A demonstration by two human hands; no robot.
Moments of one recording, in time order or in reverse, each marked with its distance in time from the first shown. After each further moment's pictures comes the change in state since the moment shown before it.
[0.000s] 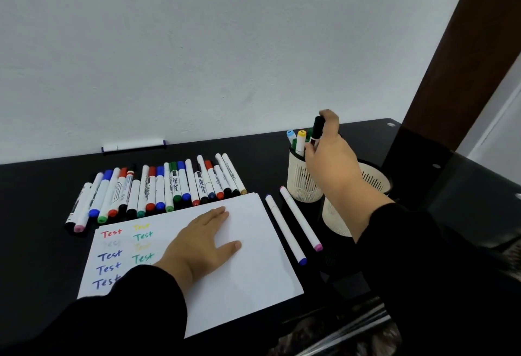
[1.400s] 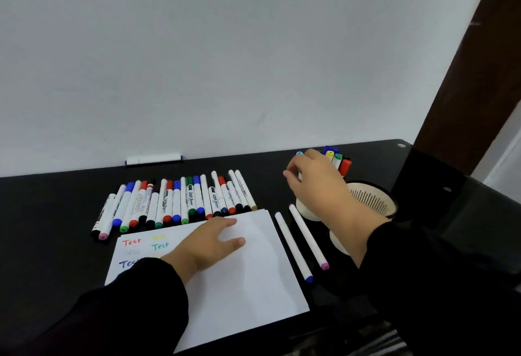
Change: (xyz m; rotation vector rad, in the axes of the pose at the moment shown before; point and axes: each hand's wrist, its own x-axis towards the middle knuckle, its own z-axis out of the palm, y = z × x) left_hand 0.007 0.004 -0.026 -0.251 -0.040 -0.106; right_hand -0.007 -0.022 0.000 -0.142 -0.094 -0.316
